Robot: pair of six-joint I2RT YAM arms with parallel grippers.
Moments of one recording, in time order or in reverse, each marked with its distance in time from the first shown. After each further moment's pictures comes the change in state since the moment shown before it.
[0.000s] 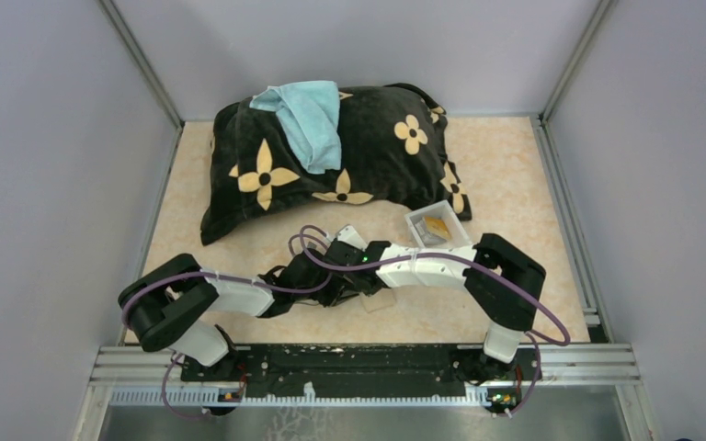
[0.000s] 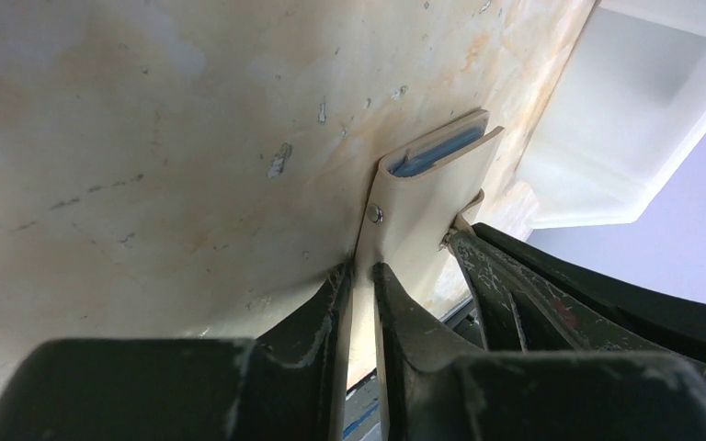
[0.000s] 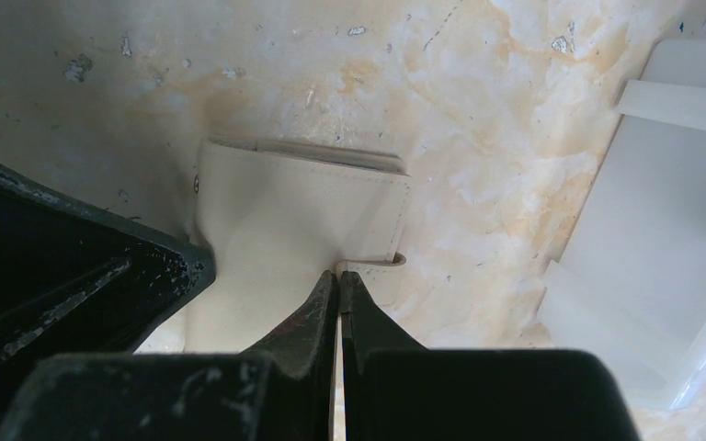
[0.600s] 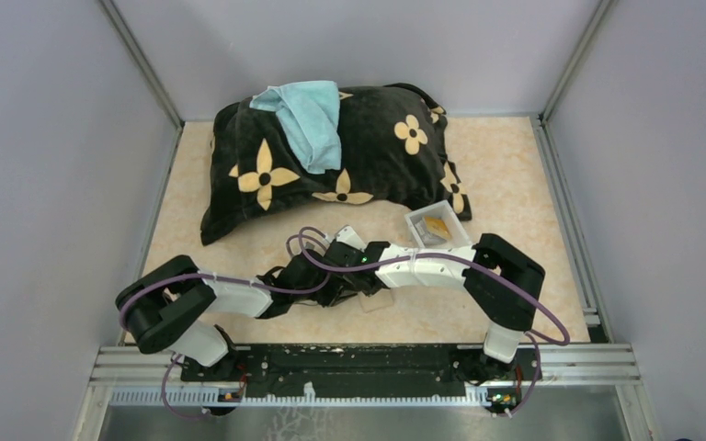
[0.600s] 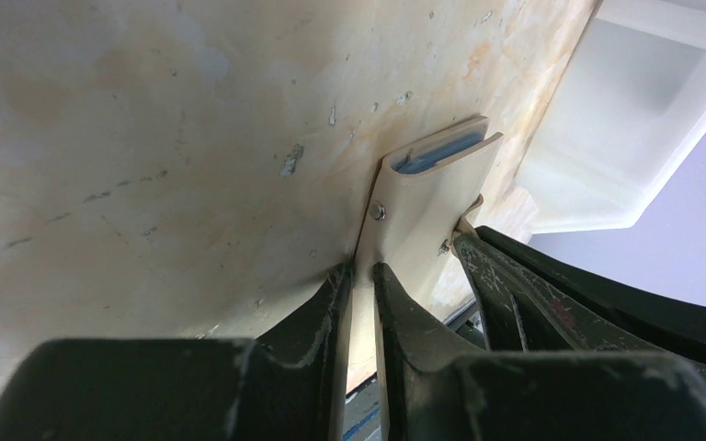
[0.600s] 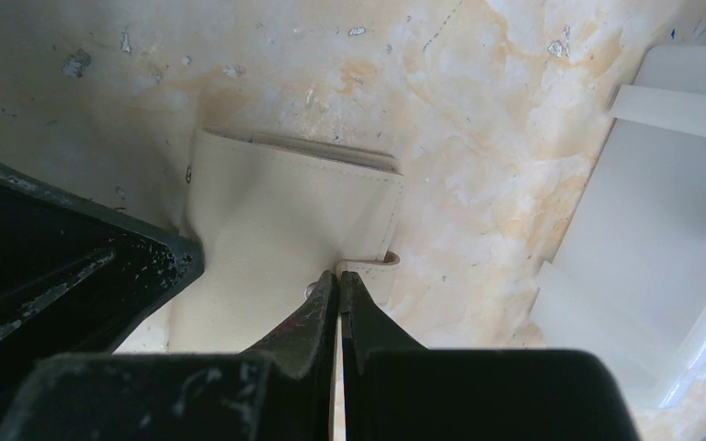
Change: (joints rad) left arm 0.000 -0.018 -0.011 -0.007 -0.020 -0.006; right arm 0.004 0.001 0.001 0.000 0.011 -0.017
